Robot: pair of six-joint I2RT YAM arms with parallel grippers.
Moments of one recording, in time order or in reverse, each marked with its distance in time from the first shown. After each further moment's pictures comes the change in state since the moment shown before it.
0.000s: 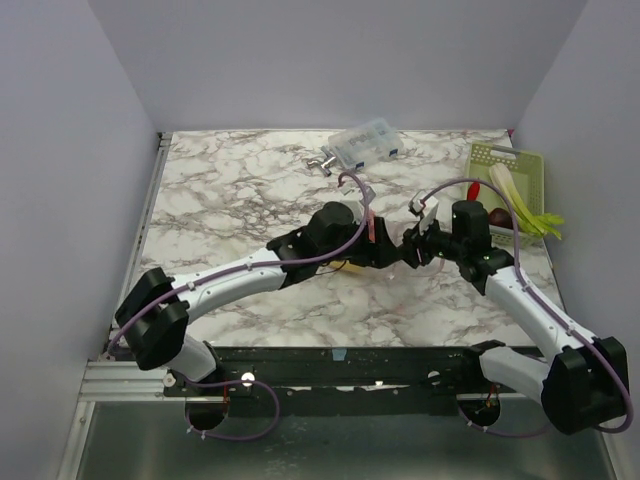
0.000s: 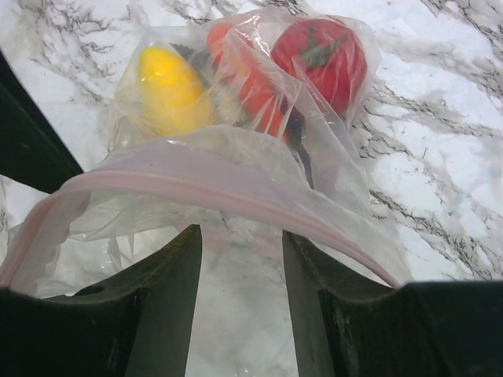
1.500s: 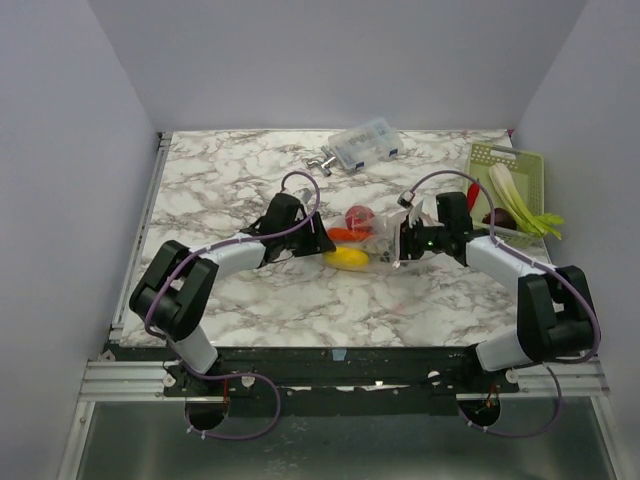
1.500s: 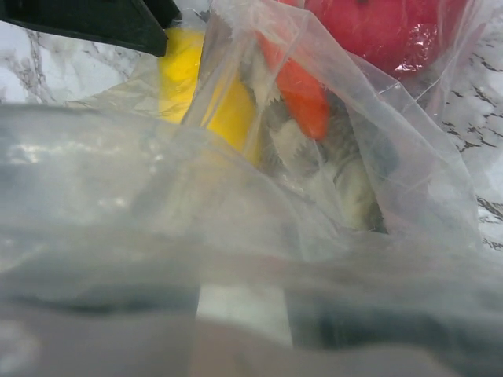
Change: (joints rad) left arm 0.423 0.125 -0.236 0.072 0.178 0.068; right arm -0.051 0.371 0.084 0.056 -0.234 0.114
